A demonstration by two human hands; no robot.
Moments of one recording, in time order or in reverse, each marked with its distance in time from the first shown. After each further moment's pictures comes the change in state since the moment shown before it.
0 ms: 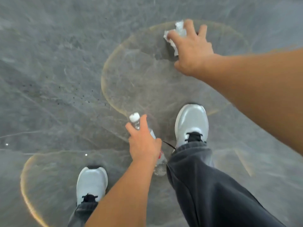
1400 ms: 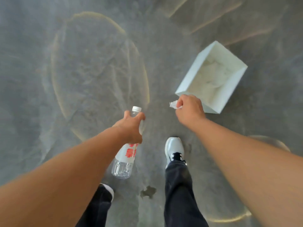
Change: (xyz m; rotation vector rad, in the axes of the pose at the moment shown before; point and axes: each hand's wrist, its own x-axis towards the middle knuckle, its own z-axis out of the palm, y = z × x) left_hand -0.421 -0.243 0.174 1.928 -0.554 1.123; right_hand -0.859 -0.166 0.284 1.295 0.307 1.713
